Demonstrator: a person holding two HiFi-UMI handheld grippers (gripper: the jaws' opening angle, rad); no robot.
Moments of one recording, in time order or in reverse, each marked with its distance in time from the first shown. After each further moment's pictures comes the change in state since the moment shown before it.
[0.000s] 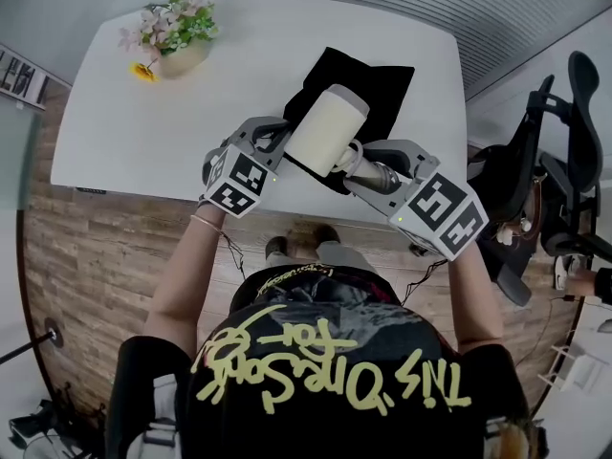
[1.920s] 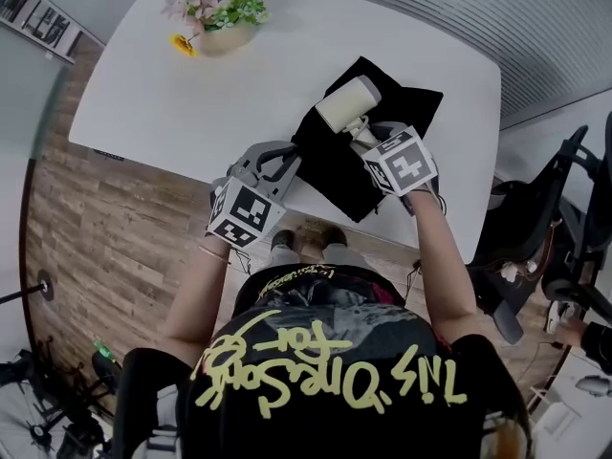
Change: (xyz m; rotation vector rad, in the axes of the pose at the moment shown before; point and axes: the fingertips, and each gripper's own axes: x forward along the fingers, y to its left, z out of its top) left arm -0.055 -0.015 -0.032 -0.153 0.020 0.118; right arm 0.138 -0.082 -0.062 0.177 0.229 -0.102
